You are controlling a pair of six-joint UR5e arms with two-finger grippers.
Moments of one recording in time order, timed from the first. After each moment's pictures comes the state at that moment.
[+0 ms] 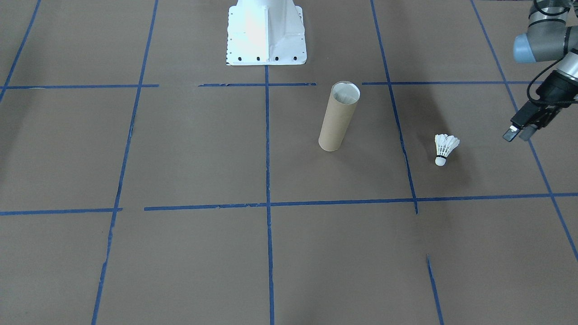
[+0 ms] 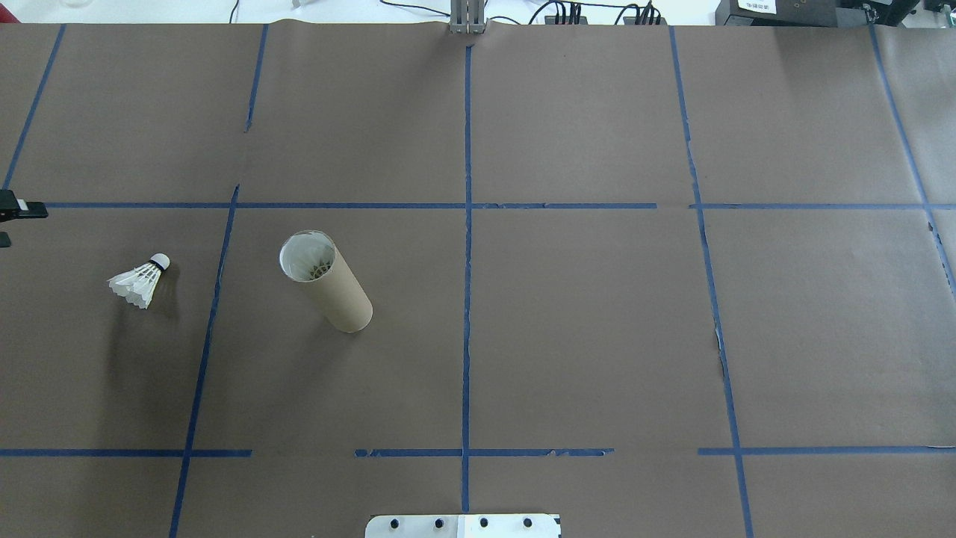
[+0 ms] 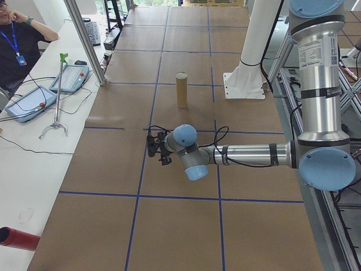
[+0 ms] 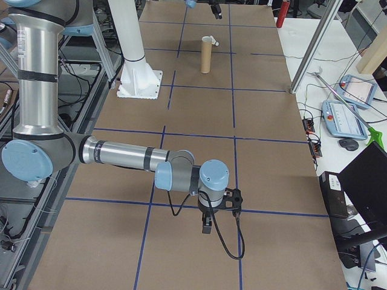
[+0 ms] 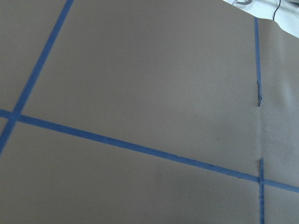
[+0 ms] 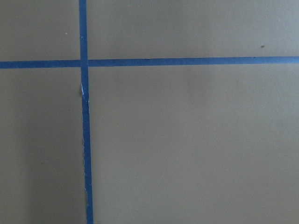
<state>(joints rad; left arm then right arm) -1.05 -1.42 -1.57 -2.91 -2.07 -1.57 1.61 -1.65 1.56 -1.53 2.27 -0.02</state>
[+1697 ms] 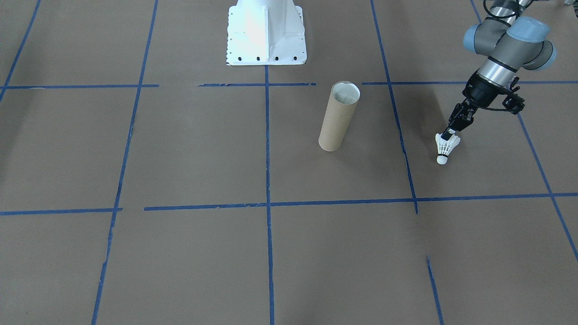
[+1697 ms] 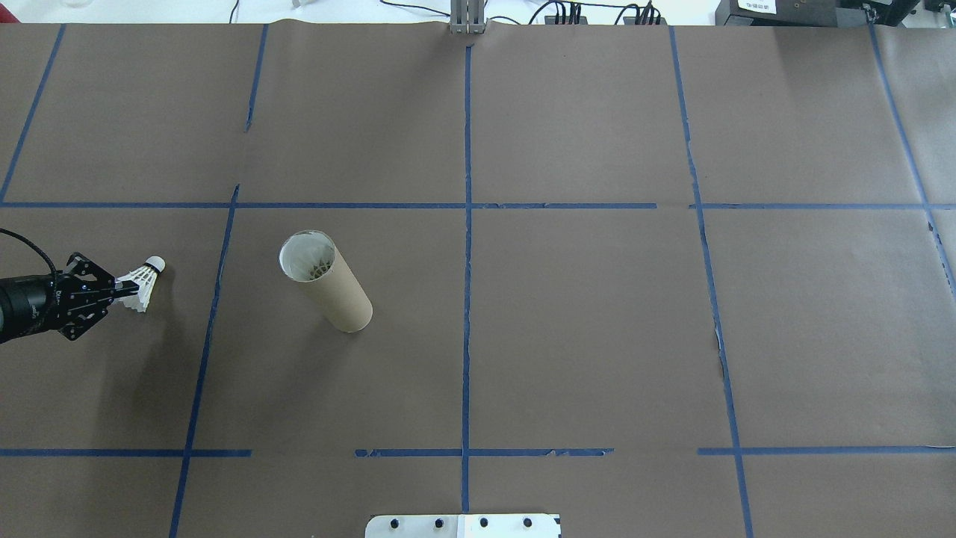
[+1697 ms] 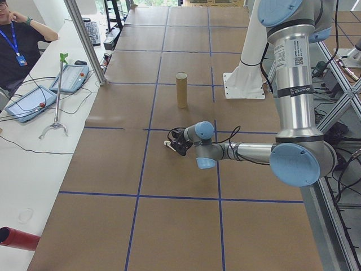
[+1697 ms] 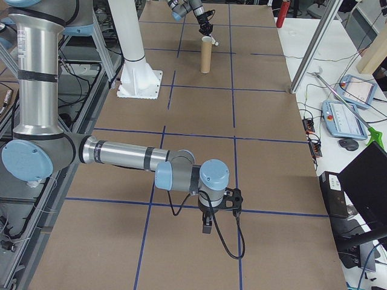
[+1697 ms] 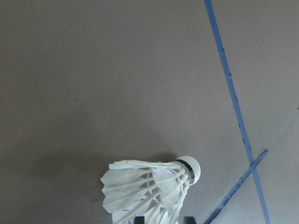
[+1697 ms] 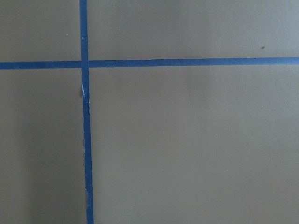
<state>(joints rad) -0.69 -1.39 -1.60 -2.99 -1.74 -2.29 1.61 -1.65 1.56 -1.53 2.27 -0.02</state>
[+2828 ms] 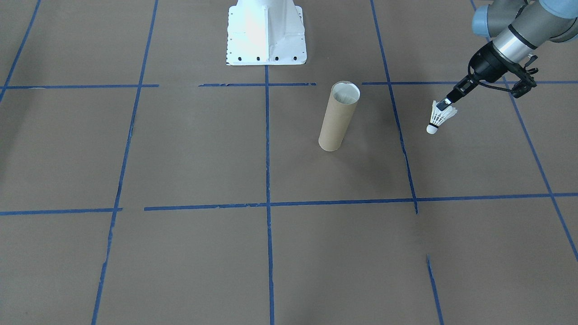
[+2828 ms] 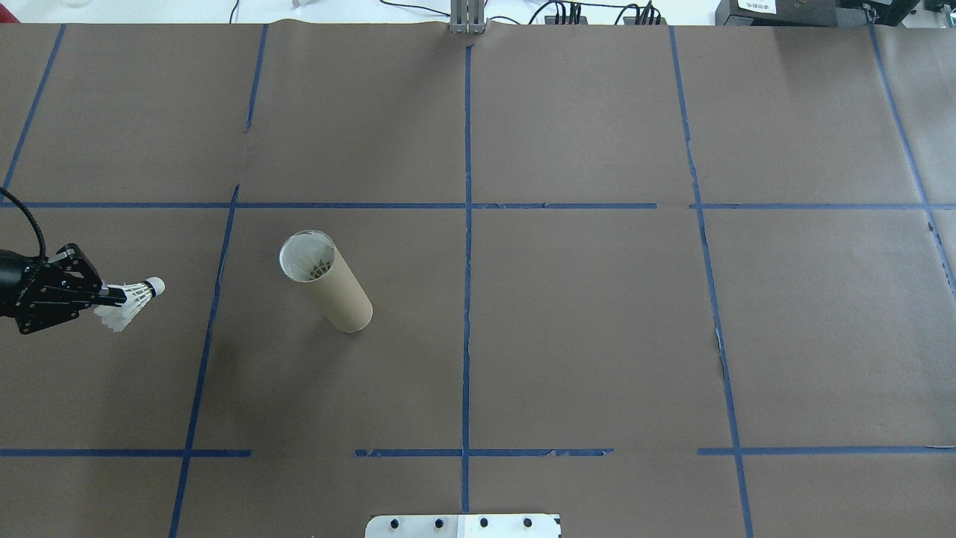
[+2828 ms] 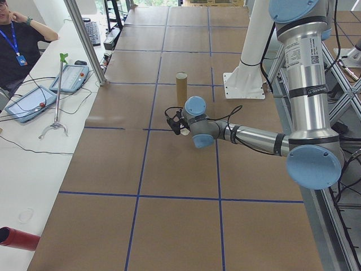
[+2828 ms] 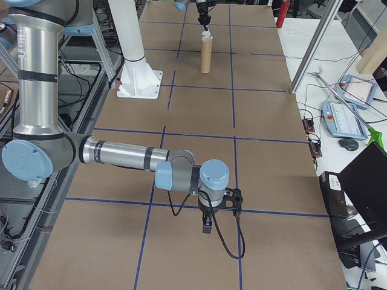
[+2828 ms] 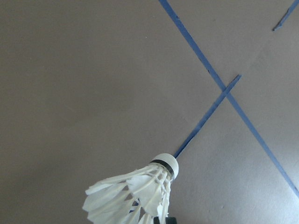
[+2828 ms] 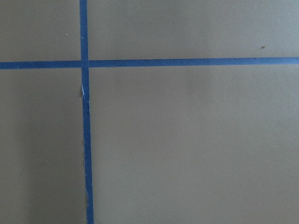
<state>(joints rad) -0.88 -1.39 -1.88 -2.60 -2.24 -1.89 1.61 -1.65 1.56 -1.53 2.27 -0.02</state>
